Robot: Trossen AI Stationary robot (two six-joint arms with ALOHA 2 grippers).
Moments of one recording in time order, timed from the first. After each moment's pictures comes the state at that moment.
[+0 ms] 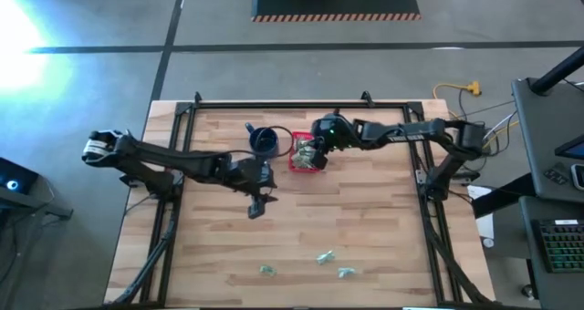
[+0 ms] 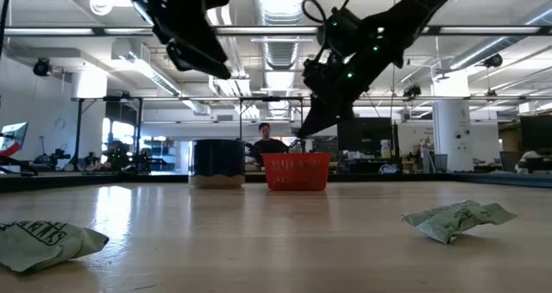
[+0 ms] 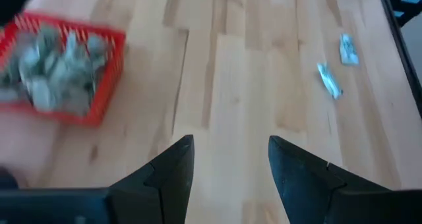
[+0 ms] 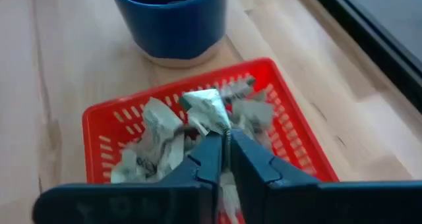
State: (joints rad) left arm -0.10 1.33 0.96 -0.34 -0.03 -0.23; right arm -0.33 1.67 0.97 -0.05 0.02 0.10
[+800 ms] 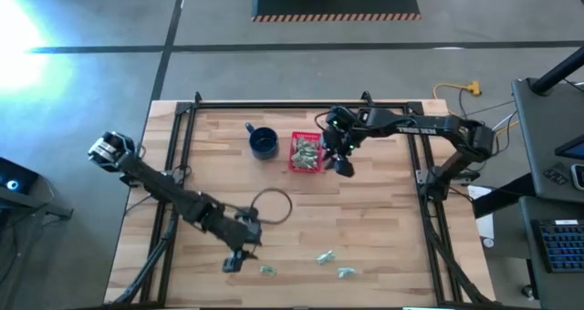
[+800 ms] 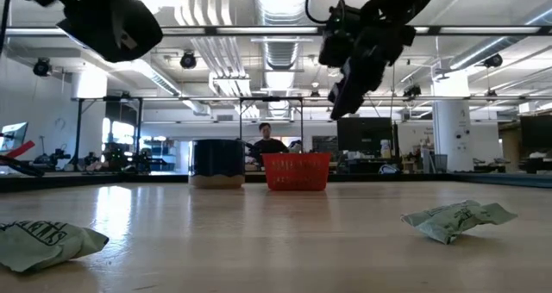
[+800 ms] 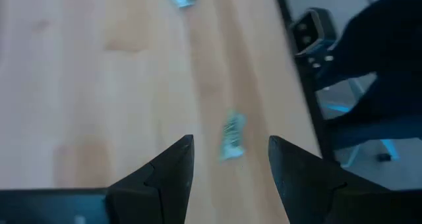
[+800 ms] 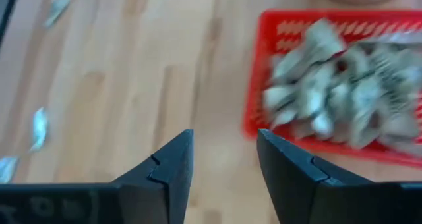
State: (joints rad) left arm -0.53 1.41 0.93 -0.32 0.00 -0.46; right arm -0.38 1.61 1.13 -0.60 -0.49 -0.26
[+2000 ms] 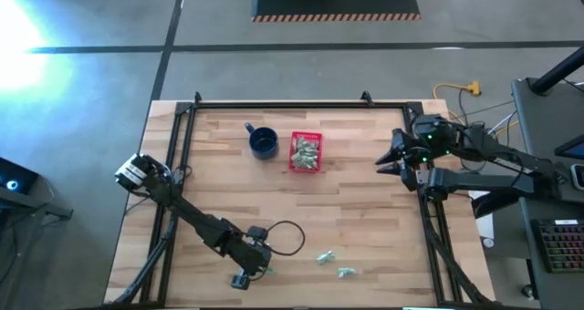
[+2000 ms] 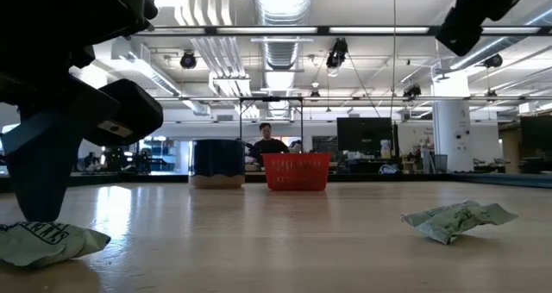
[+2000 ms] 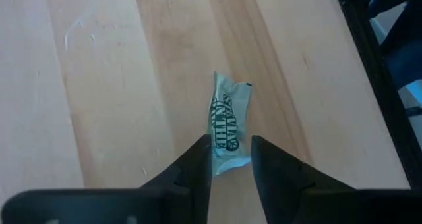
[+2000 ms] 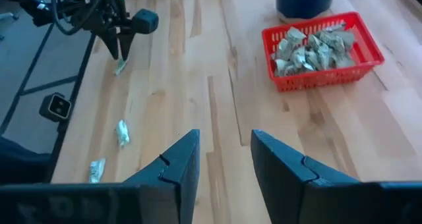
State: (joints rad) left arm -0.61 1.77 0.95 -0.10 0.01 -0.40; right arm -0.33 0.66 0.79 -0.80 -0.40 0.08
